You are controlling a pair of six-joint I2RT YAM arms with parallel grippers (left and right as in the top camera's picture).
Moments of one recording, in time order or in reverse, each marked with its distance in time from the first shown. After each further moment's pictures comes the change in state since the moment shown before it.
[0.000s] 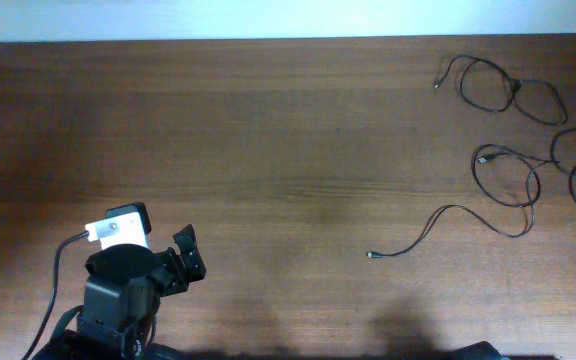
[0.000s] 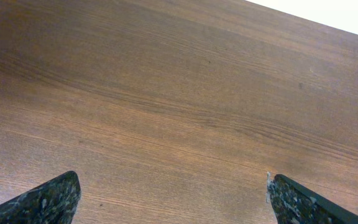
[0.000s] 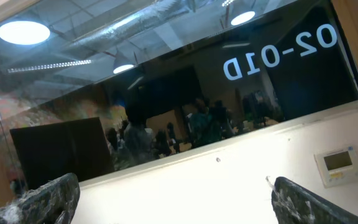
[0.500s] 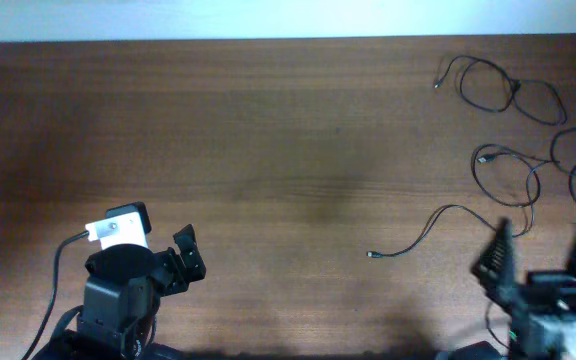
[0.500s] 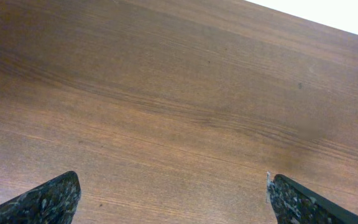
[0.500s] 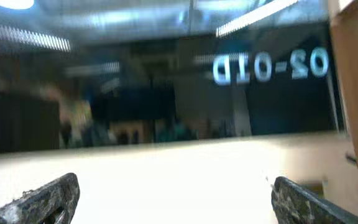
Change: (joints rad) left arm 0.000 0.000 0.000 0.000 0.000 0.000; right arm 0.000 -0.133 -0.834 0.780 0.042 -0.323
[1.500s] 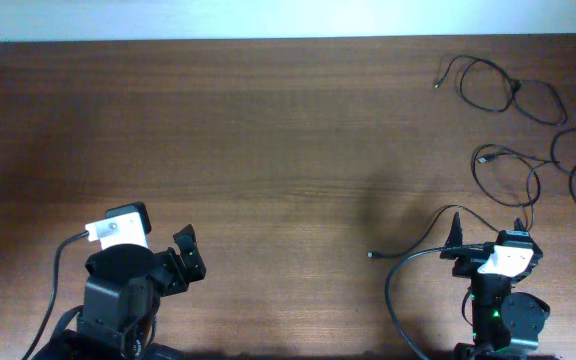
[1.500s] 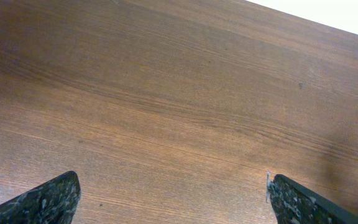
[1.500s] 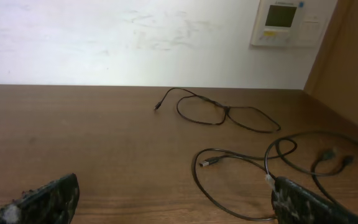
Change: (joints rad) left arm 0.000 0.000 0.000 0.000 0.000 0.000; right arm -0.448 0.001 -0.379 -0.214 -0.269 -0.003
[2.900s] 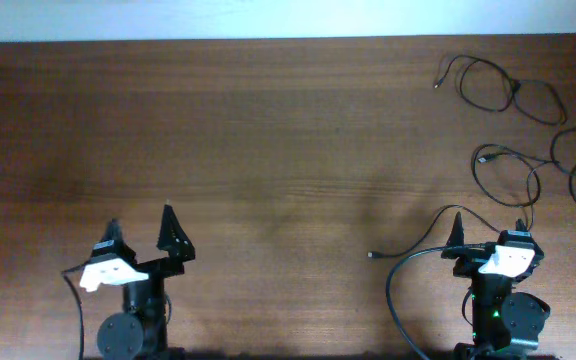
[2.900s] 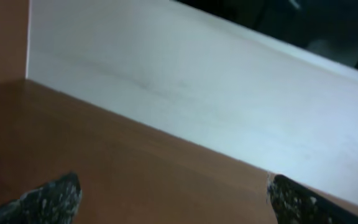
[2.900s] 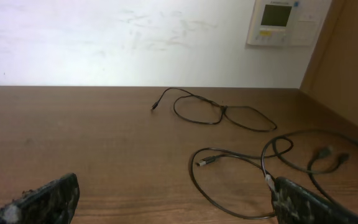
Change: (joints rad) left arm 0.326 -0.609 -0.819 1.004 0.129 0.154; right arm -0.001 -0.001 0.000 -0.001 0.014 0.003
